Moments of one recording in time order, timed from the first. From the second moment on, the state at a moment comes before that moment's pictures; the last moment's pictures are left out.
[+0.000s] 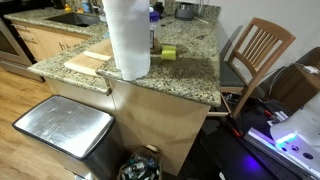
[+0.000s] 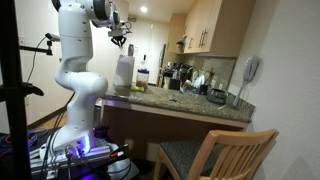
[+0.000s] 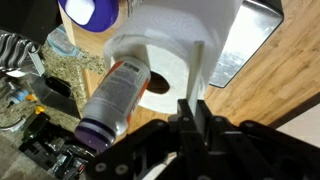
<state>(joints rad) 0.41 -0.15 0.43 -1.83 -0.22 2.28 -0.12</state>
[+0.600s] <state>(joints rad) 0.41 -0.06 0.44 -1.81 -0.34 2.30 0.00</state>
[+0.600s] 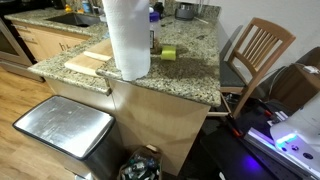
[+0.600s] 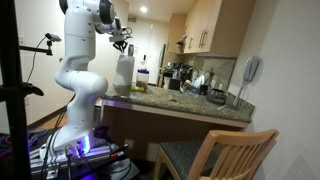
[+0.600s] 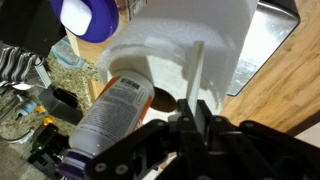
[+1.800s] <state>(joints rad) 0.43 -0.08 0.46 -1.75 -0.45 2.31 0.15</state>
